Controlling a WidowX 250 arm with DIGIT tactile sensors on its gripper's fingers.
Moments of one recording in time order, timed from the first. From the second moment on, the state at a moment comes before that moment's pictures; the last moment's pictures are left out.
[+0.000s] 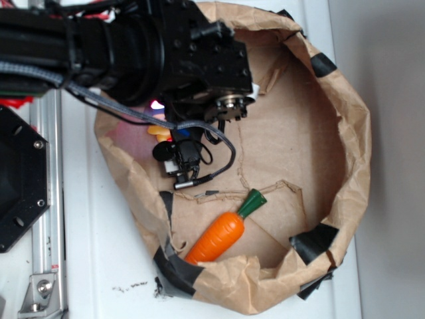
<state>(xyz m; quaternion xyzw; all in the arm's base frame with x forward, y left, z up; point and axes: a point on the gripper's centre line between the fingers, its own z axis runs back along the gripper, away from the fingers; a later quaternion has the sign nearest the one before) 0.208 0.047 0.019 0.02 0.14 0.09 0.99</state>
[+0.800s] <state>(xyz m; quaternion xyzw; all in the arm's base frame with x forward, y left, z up) 0.211 0.045 0.032 0.02 0.12 0.08 0.99</state>
